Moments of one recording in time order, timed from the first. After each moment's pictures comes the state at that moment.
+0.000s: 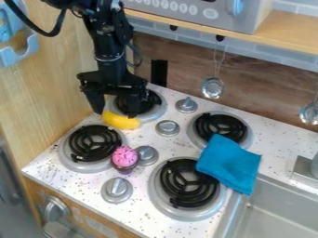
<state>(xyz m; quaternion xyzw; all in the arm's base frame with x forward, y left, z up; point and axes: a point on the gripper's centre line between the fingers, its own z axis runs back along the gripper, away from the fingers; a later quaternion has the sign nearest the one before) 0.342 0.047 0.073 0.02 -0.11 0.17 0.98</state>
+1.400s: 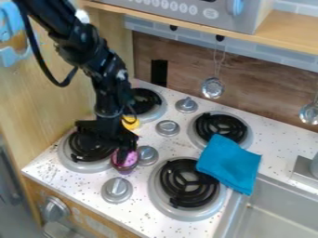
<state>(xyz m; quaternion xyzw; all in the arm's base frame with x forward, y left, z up) 0.320 0.054 -0.016 0.07 -0.04 0.13 0.99</state>
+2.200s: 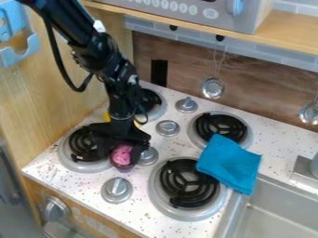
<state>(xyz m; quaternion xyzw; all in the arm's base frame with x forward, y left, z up) 0.347 0.047 -0.031 0.06 -0.05 0.14 0.99</state>
